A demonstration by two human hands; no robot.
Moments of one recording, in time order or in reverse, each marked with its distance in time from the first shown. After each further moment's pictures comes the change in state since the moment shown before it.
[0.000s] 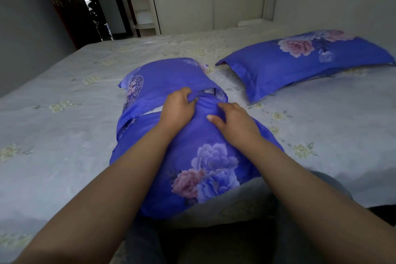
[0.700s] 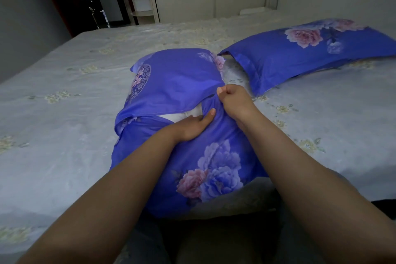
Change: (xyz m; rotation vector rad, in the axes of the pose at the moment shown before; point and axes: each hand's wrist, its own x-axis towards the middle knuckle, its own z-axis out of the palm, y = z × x) left_hand -0.022 -0.017 0.033 -0.158 -0.789 -0.238; right_hand 0.044 -0.020 0.003 0.608 -0.016 0.276
